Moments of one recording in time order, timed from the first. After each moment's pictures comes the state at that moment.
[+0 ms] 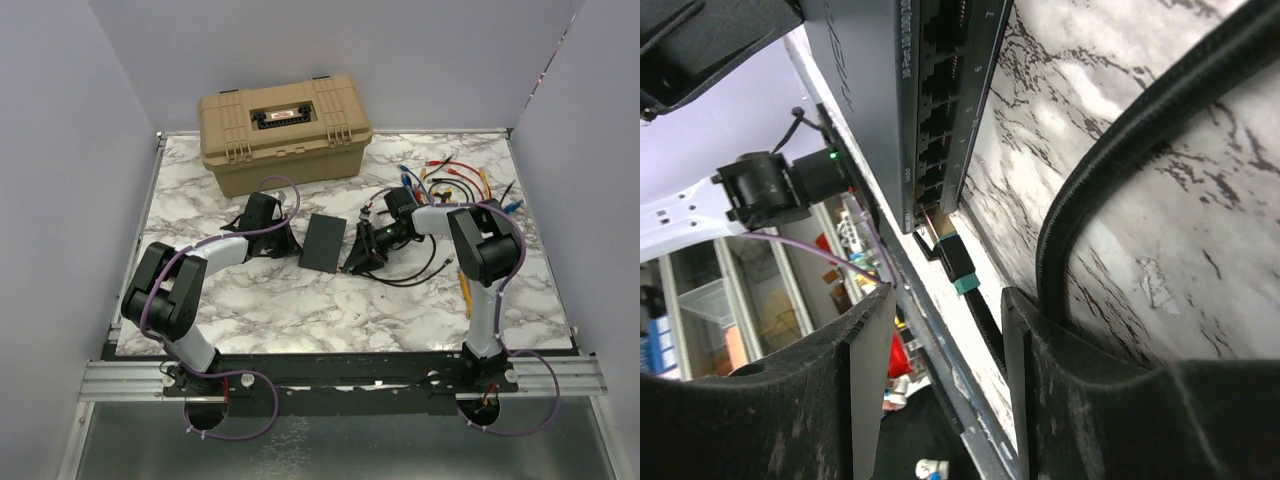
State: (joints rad) left arm -0.39 1.64 0.83 -0.06 0.30 -0.59; right arm 0.37 2.07 1.17 -0.36 -1.03 0.36
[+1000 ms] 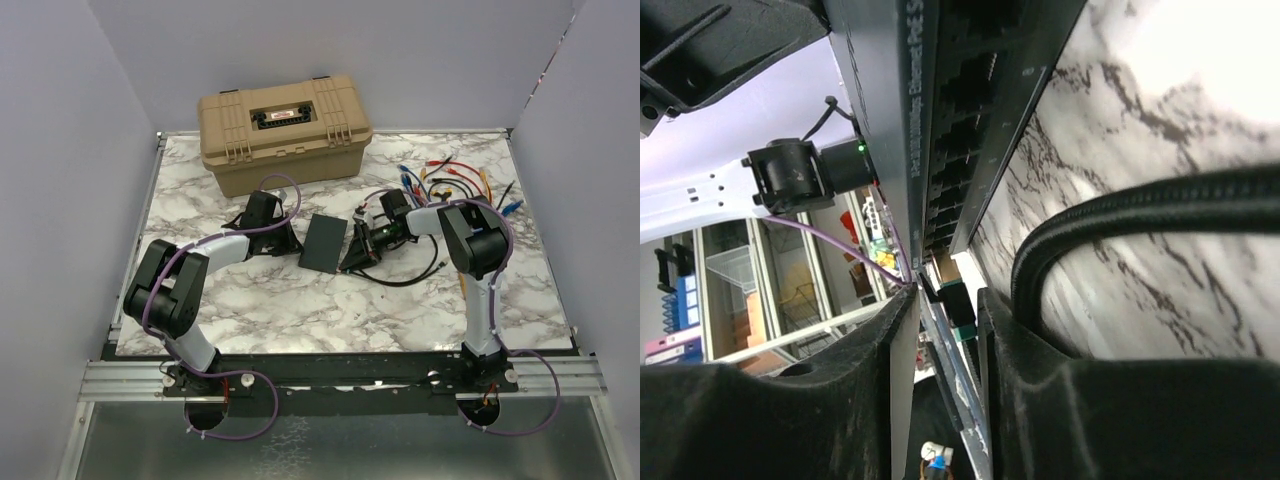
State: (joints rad) left arm -0.39 1.66 0.85 -0.04 0.30 -0.59; right arm 0.37 2.17 1.19 -0.23 -1.15 0.41
